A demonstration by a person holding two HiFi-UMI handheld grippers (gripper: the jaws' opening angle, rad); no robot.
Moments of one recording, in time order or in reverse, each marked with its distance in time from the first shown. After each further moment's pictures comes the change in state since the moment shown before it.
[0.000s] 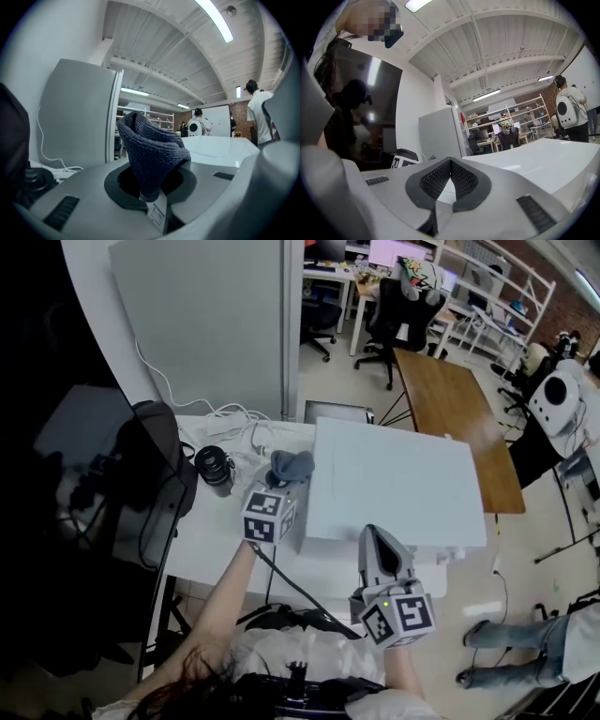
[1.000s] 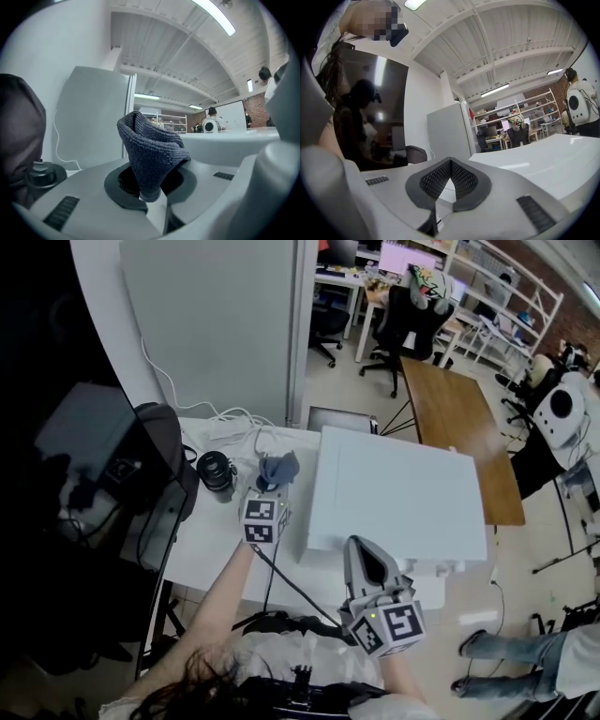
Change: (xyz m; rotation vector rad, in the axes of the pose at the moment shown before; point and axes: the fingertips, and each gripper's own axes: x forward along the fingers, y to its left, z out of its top) left arm 0.011 0.055 -0.027 0.005 -0.061 0.172; right arm 0.018 0.028 -0.010 -0.012 0.046 0.114
